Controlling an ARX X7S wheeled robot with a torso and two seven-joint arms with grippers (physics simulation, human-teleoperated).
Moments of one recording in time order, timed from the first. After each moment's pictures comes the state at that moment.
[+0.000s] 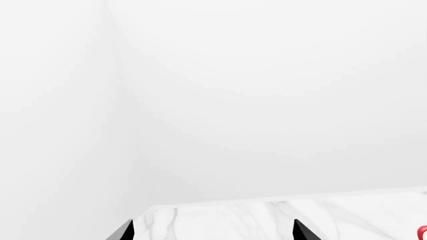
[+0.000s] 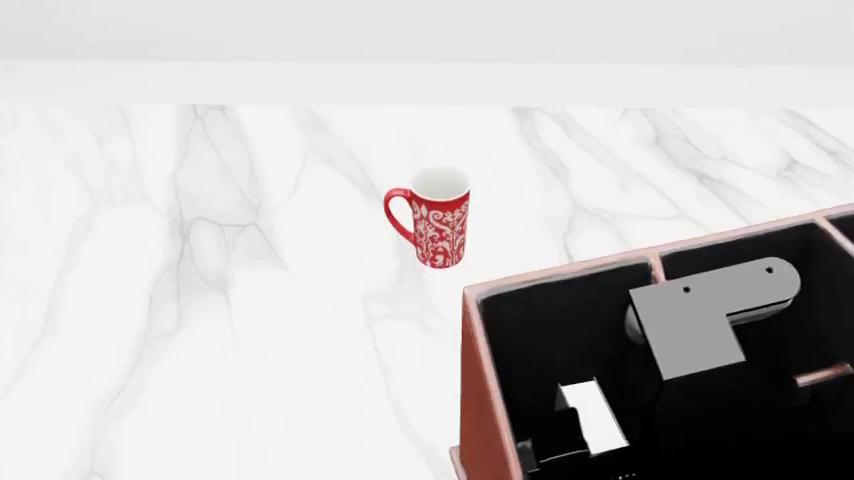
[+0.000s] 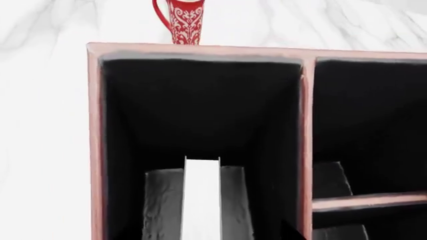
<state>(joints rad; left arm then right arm) 0.08 -0.97 -0.34 0.91 -0.93 -0.58 -0.74 1.10 0.98 -1.02 -0.21 1.64 0.81 0.65</state>
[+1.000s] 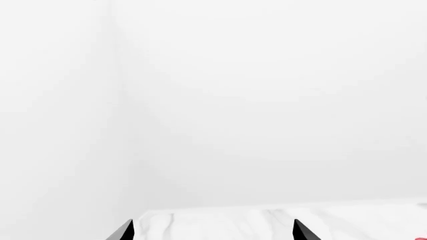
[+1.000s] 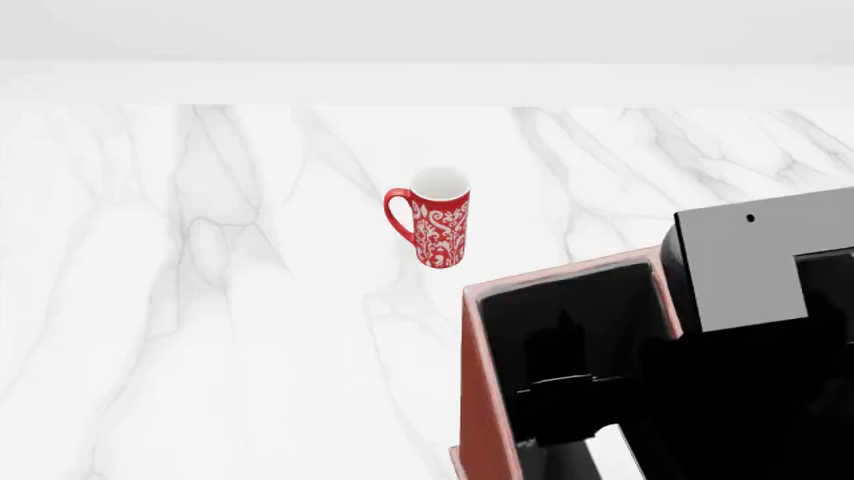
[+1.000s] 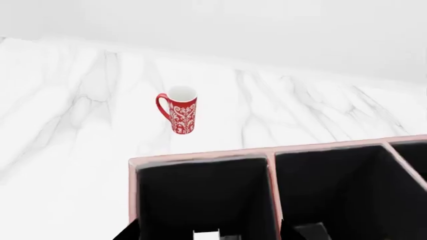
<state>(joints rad) 0.10 -0.97 -0.39 0.93 -0.96 -0.56 -0.75 1.11 1.06 -0.88 -0.45 1.72 0.65 0.82</state>
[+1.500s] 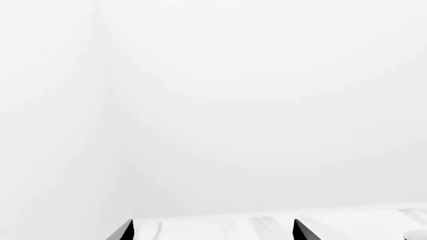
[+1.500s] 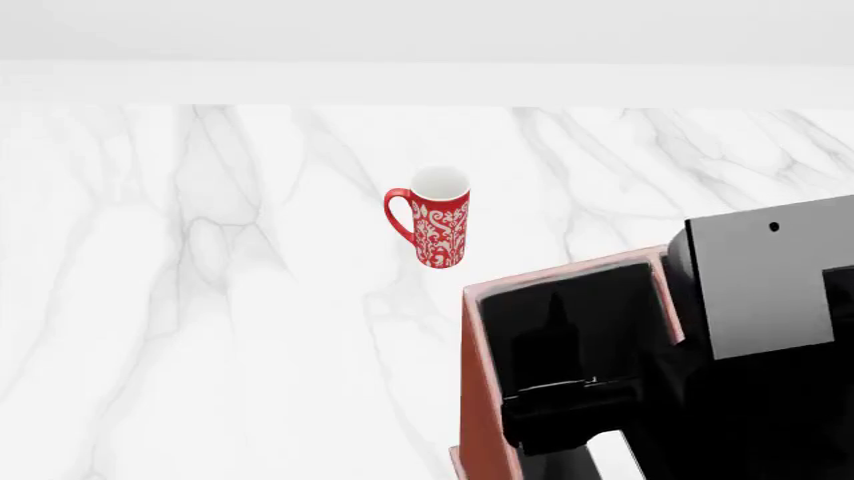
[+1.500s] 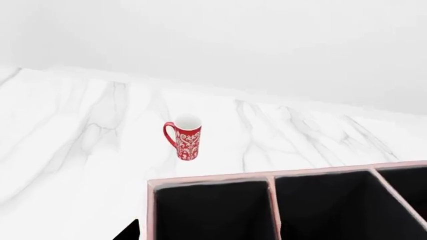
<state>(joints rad) 0.09 -0.97 -0.36 0.97 -0.96 -0.55 -0.75 1.09 1.11 -0.84 -0.61 1.72 0.57 0.90</state>
